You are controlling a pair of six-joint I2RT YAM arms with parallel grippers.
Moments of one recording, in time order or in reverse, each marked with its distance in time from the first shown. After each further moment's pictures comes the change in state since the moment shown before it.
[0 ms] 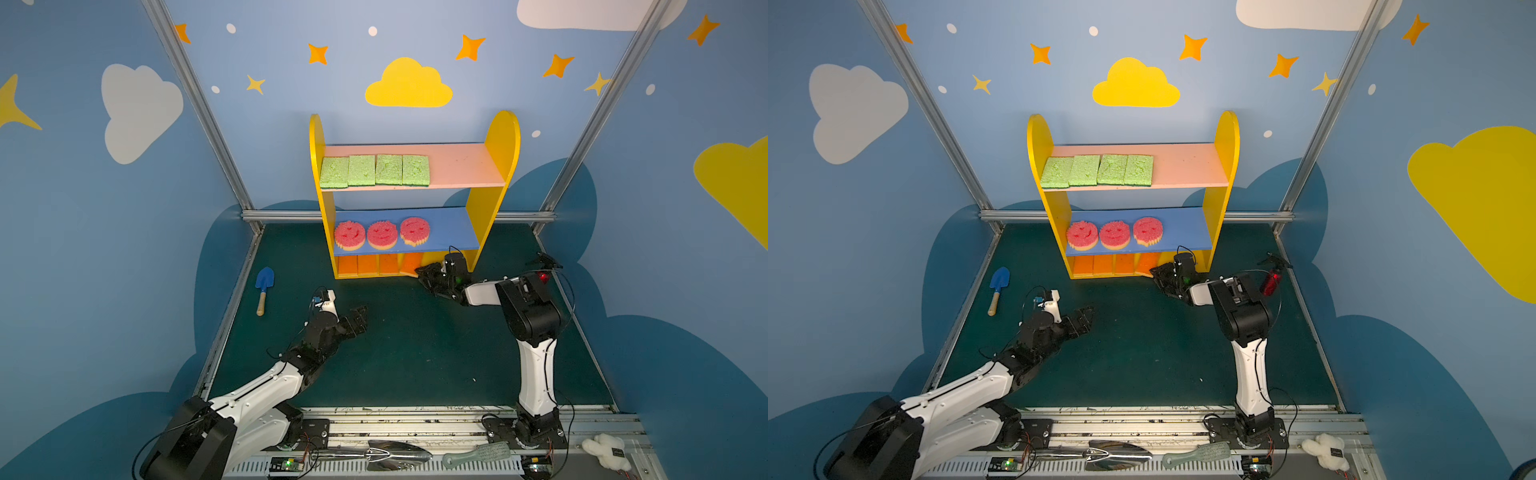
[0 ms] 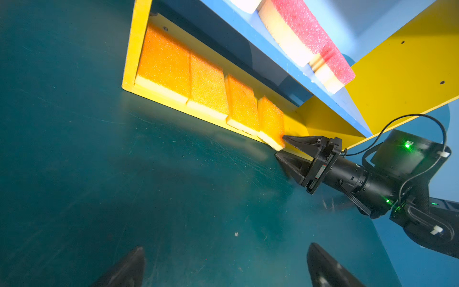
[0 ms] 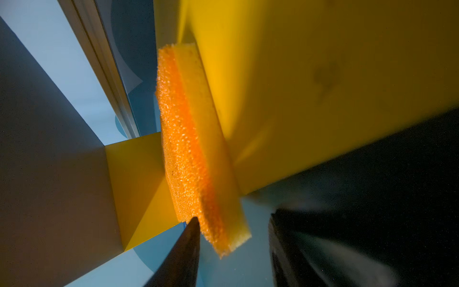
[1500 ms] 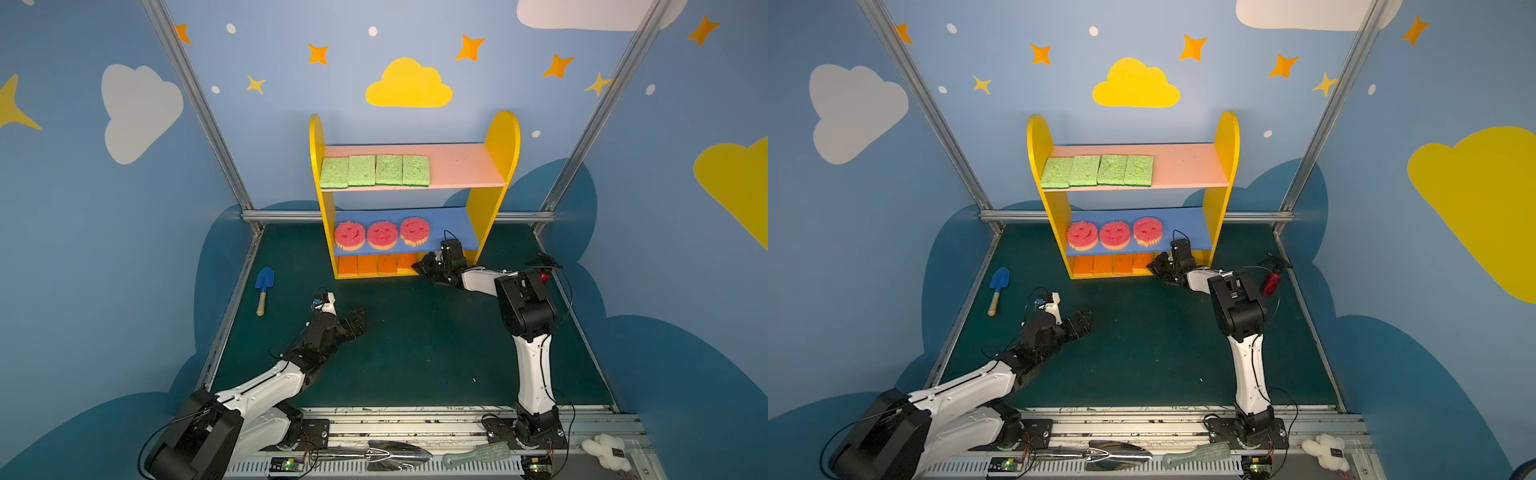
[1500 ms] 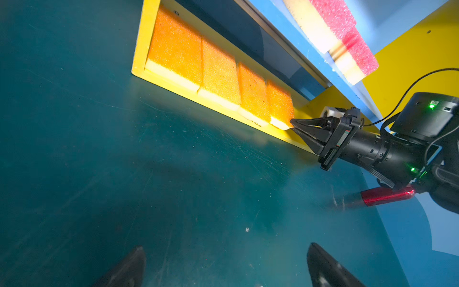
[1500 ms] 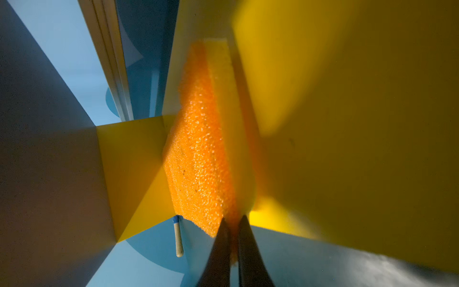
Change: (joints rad) left arm 0.012 0.045 -0.015 0.016 0.006 -0.011; right arm -0.016 0.076 0.267 -0.274 -0.108 -0.185
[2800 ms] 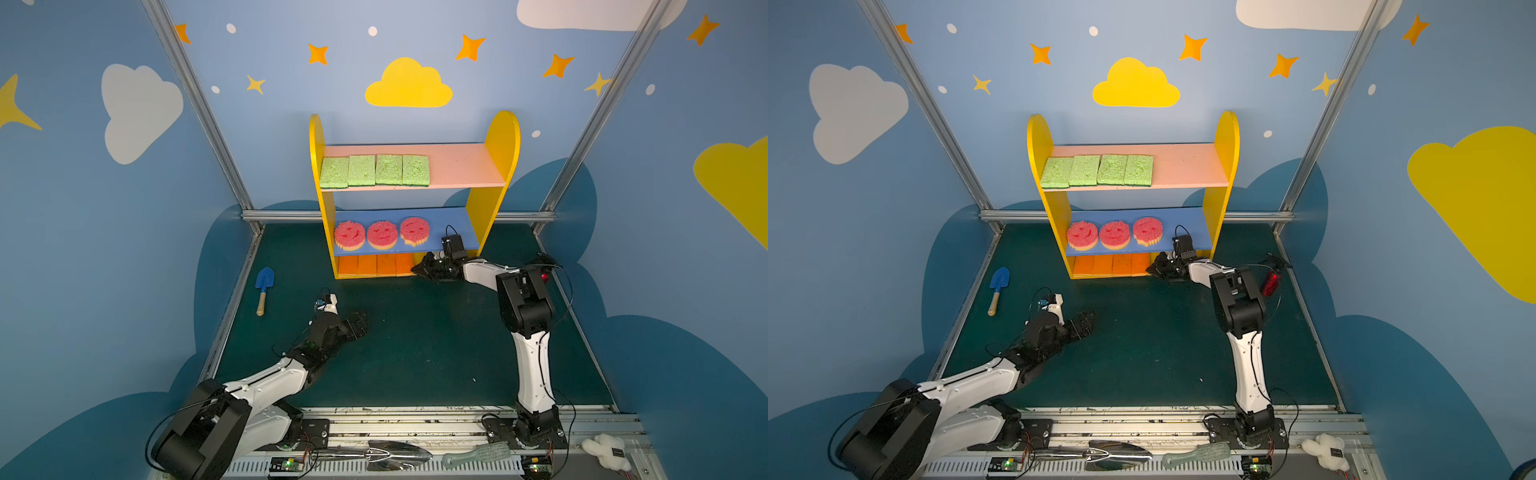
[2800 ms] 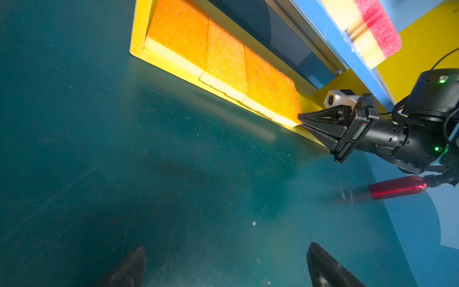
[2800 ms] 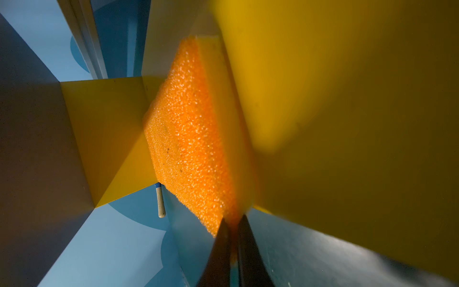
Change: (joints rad) left arm 0.002 0.056 0.001 0.017 0.020 -0.003; right arm -0.029 0.046 0.133 -0.235 -0.143 -0.188
